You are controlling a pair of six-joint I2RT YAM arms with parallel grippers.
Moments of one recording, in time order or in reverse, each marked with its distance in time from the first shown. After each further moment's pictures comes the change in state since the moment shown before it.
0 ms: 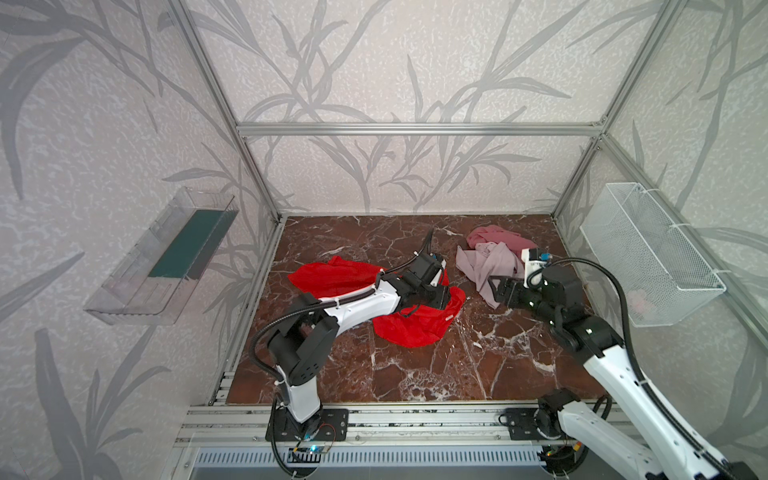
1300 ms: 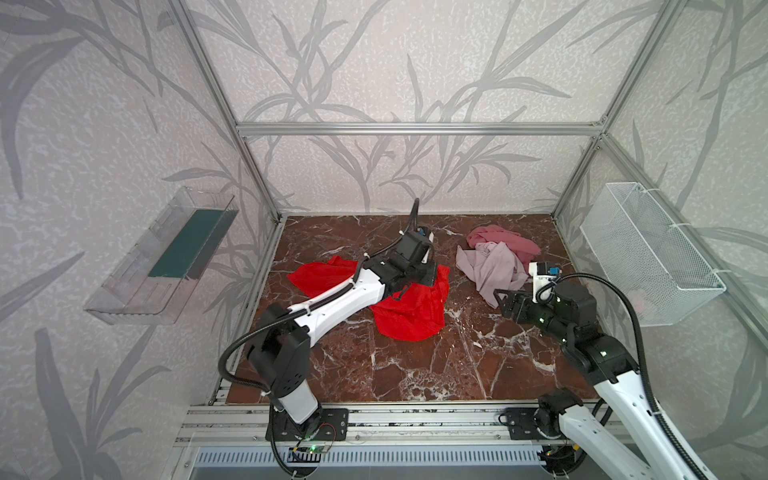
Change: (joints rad) left arm 0.100 -0.205 0.070 -0.131 -0.175 0.043; right arm -0.031 -0.119 -0.072 -0.043 -0.089 -0.018
